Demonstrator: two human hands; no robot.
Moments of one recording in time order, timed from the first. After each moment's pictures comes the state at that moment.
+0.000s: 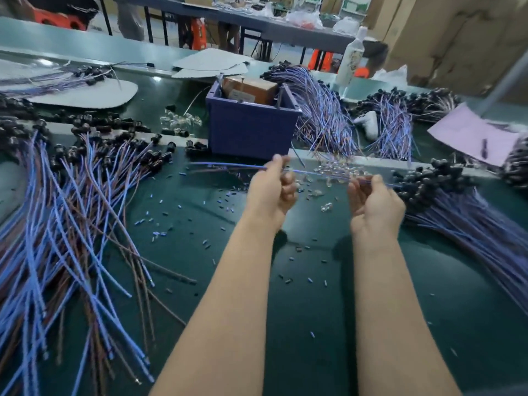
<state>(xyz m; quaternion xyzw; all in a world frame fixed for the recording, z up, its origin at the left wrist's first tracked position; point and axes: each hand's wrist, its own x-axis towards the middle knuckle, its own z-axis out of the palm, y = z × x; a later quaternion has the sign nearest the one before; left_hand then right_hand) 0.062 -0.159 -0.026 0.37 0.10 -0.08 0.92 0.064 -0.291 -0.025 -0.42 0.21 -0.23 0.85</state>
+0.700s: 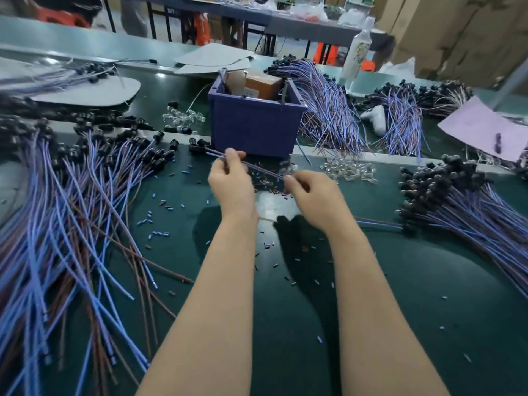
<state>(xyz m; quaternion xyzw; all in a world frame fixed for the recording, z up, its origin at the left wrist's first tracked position) 0.077 -0.126 -0.047 0.49 0.20 0.23 0.82 0.066 -0.245 -0.039 -0.93 -0.09 -0.09 0.35</state>
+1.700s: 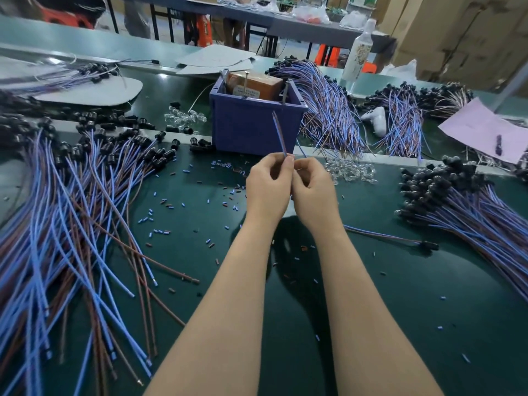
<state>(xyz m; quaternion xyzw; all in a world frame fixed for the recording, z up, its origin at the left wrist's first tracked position) 0.064 -0.150 -0.045 0.70 0.02 0.17 0.69 0.064 -0.228 -0.044 -0.80 -0.07 -0.14 0.58</state>
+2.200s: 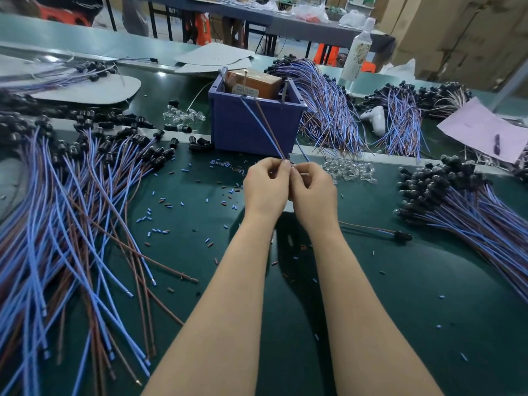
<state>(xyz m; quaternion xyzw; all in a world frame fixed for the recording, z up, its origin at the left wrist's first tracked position) 0.075 -0.152 -0.053 0.70 0.06 0.15 0.69 0.064 -0.227 -0.047 -0.83 -0.02 -0.17 0.53</state>
